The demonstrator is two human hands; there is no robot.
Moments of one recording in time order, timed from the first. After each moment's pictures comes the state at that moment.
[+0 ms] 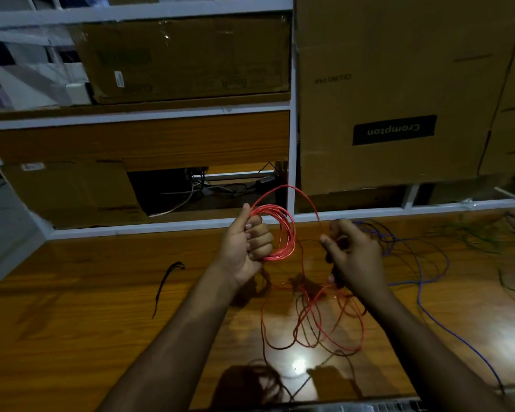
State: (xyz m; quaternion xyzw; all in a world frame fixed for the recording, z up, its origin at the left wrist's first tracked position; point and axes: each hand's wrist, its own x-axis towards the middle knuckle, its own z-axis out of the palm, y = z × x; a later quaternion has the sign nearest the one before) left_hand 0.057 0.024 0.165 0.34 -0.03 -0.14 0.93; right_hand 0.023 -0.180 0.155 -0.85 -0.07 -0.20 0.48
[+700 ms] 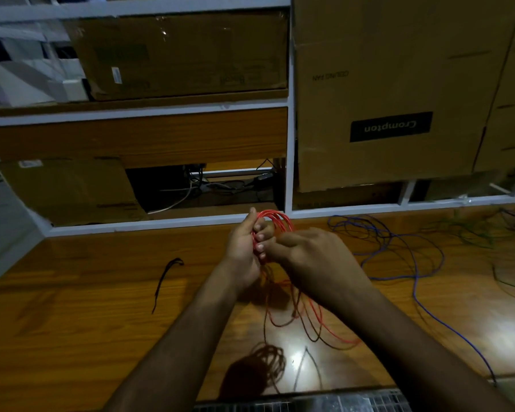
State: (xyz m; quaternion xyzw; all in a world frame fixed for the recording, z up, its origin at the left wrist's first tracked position) left_hand 0.051 0.013 0.159 0.46 0.01 -0.10 0.88; right_hand -0.009 -0.135 0.195 -0.88 -0.38 -0.28 0.00
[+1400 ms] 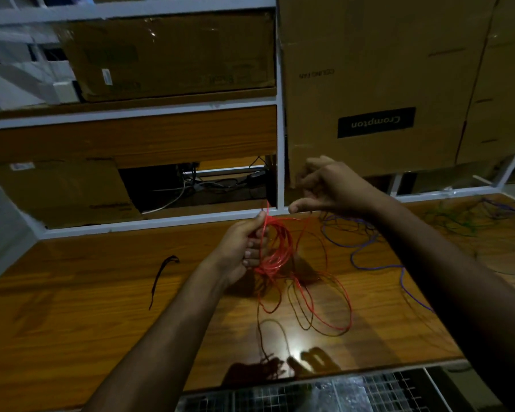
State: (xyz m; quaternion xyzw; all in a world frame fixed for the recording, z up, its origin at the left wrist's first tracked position) left_hand 0.033 0.020 0.169 0.59 -0.08 -0.19 0.78; right_hand 0.060 -0.198 0.255 -0.91 -0.34 -0.15 0.18
